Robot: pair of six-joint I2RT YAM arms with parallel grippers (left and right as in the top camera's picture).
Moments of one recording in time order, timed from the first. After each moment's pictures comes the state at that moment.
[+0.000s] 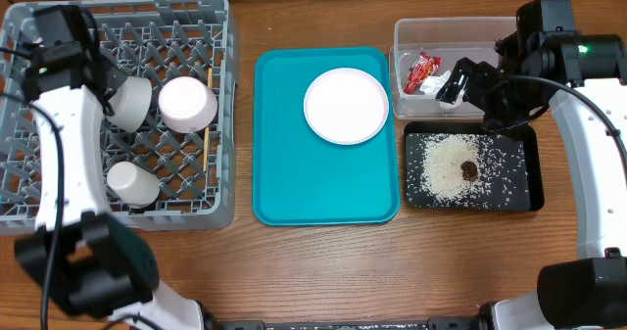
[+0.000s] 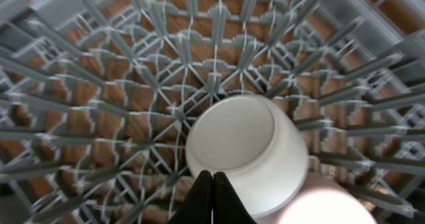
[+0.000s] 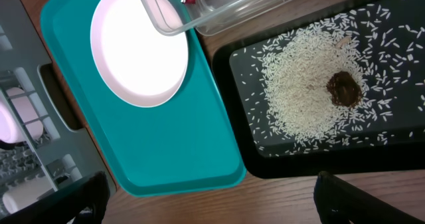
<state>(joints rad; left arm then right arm) 0.31 1.82 1.66 -0.84 -0.29 -0.52 0.02 1.68 1.75 -1.38 -0.31 0.46</state>
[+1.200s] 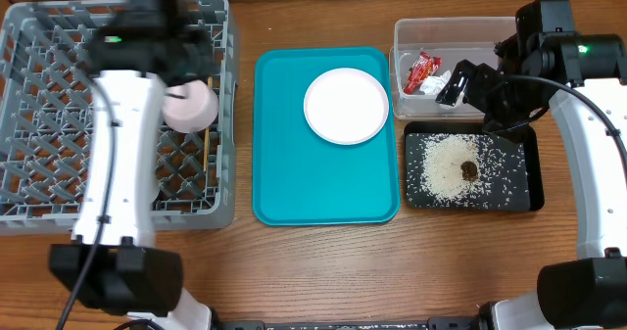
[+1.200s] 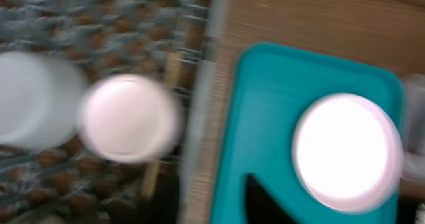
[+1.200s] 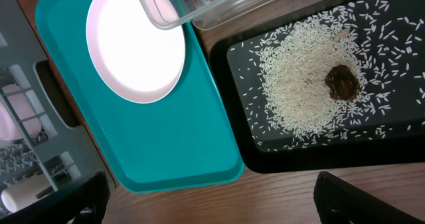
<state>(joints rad) -0.10 1.77 1.87 -1.12 0.00 -0.30 0.02 1.68 1.75 -1.40 -0.31 0.46</state>
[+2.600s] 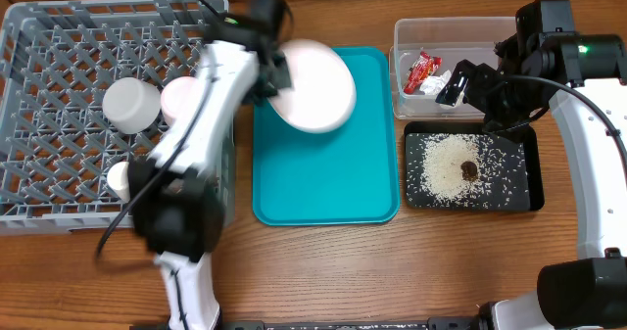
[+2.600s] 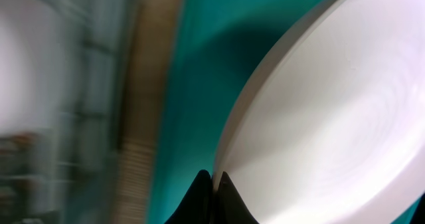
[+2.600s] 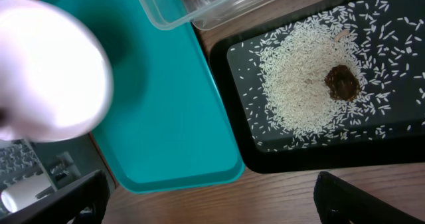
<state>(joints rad) -0.26 2.02 2.02 -1.24 -0.13 -0.50 0.02 1.68 1.75 -1.40 -0.31 0.46</state>
